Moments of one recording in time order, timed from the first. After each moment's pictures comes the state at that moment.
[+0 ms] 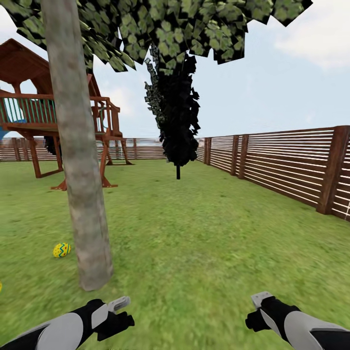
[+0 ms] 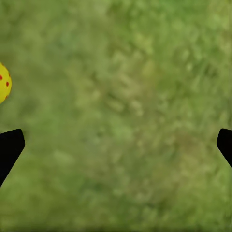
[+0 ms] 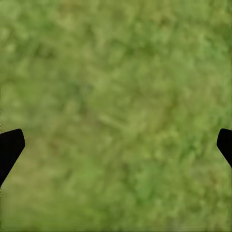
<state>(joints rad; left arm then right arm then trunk) -0.74 0.04 0.35 0.06 -0.04 0.44 -0.08 -0.74 -0.14 0.03 0.02 0.24 0.34 0.10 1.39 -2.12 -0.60</state>
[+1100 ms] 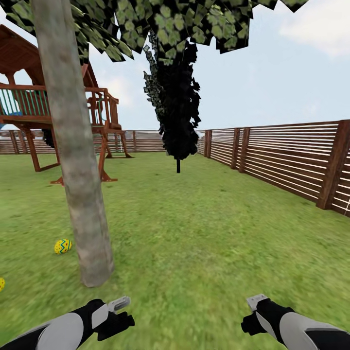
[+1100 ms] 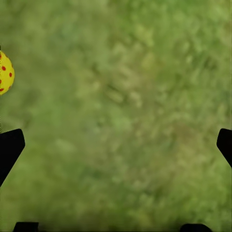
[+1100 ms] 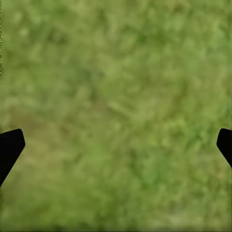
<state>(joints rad) -0.74 0.03 0.35 0.06 -0.04 0.44 -0.07 -0.74 -0.11 0.03 0.04 0.24 0.34 0.09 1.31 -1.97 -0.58</state>
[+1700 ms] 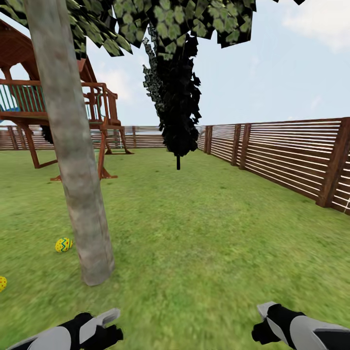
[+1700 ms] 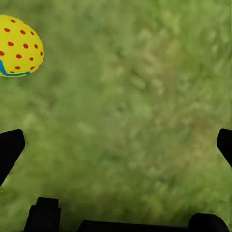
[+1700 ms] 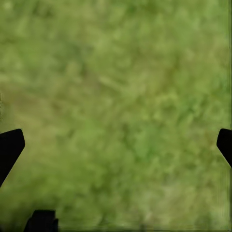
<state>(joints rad) -0.68 0.09 0.35 0.06 -0.04 0.41 -0.09 -0.74 -0.16 0.03 0.09 0.23 0.34 0.12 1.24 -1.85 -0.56</state>
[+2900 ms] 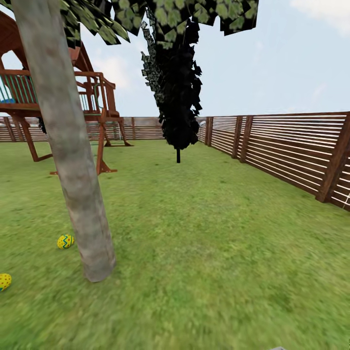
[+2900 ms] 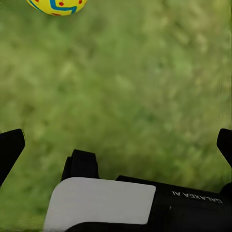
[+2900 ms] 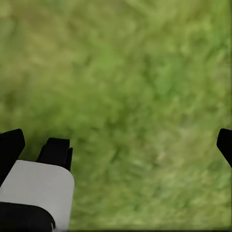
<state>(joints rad) -0.42 0.17 0.34 0.06 -0.04 0.18 -0.22 -0.55 -0.14 0.03 0.10 0.23 0.29 0.11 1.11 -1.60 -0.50</state>
